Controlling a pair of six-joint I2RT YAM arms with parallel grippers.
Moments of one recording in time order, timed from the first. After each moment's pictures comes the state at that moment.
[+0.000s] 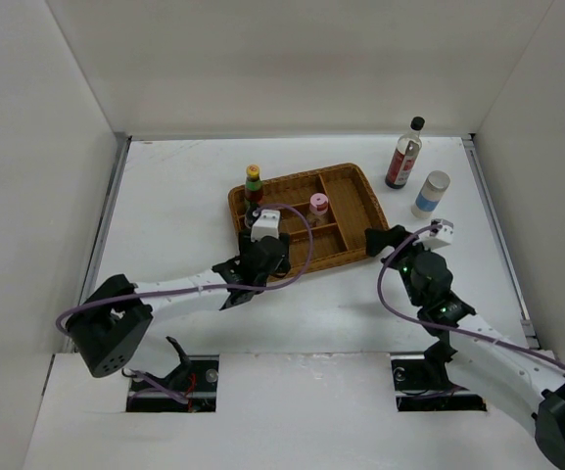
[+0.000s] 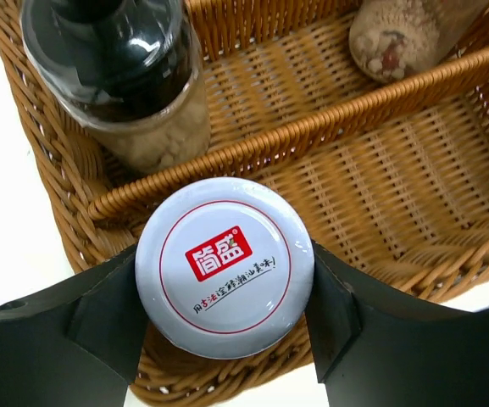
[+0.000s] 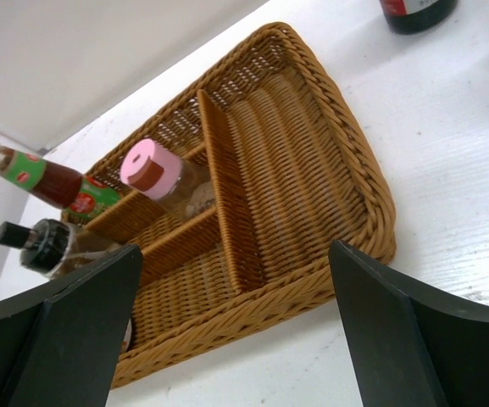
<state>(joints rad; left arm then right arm) -0.89 1.38 0.65 0.10 -0.61 -0.47 0.52 0.76 0.26 0.37 0.40 0.68</state>
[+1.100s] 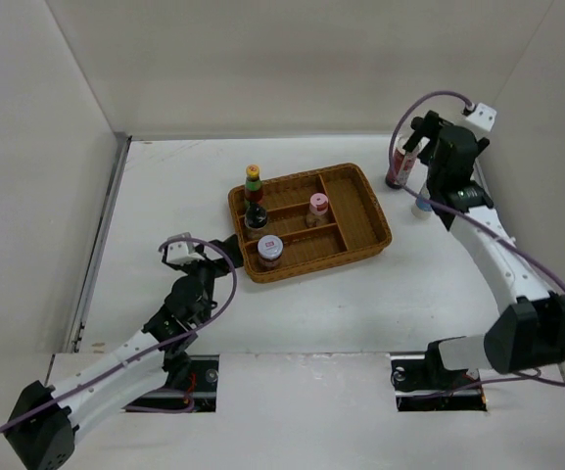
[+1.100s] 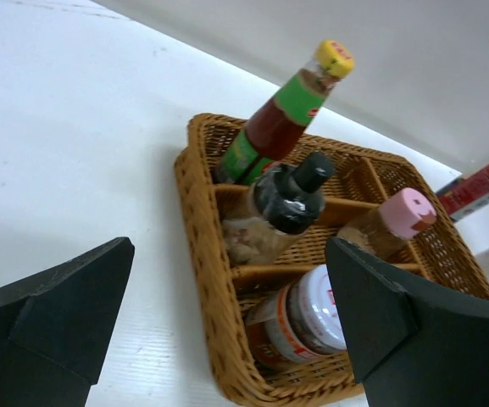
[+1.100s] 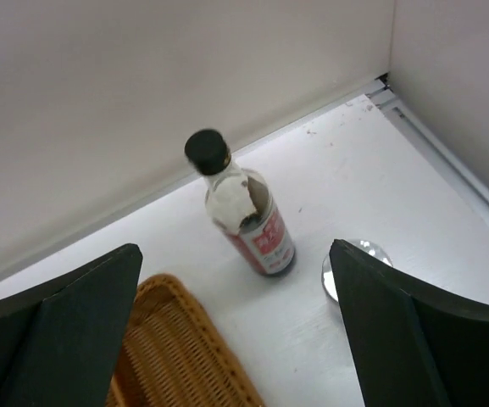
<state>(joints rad) -0.74 0.61 0.17 0.46 -0.73 -0.48 0.18 1.32 1.18 -0.01 0.49 0.38</state>
